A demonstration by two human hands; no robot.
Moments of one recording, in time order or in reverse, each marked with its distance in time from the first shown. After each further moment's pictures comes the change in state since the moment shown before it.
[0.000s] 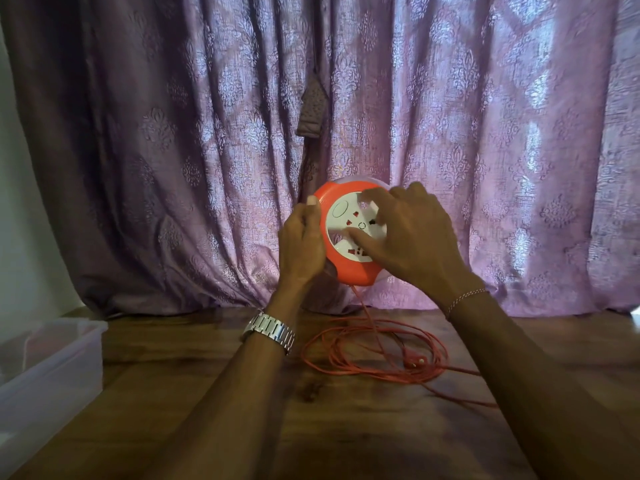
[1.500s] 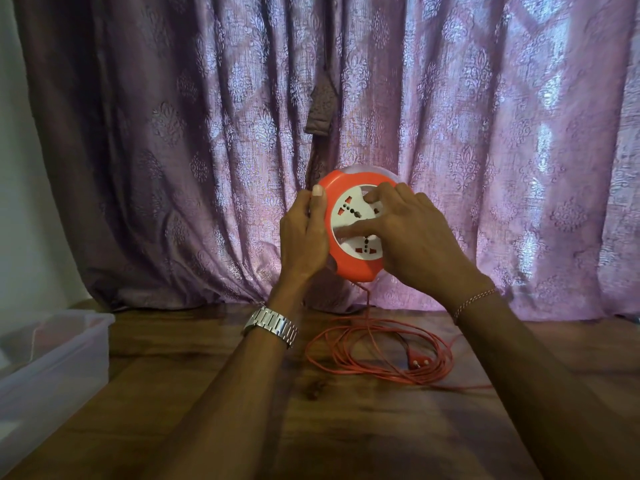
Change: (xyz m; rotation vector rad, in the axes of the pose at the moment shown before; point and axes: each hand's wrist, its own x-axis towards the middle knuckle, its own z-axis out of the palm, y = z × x) left_hand 0.009 -0.004 -0.006 -0.007 0.004 0.098; right_hand 0.000 -0.008 -0.011 -0.074 -0.160 -0.257
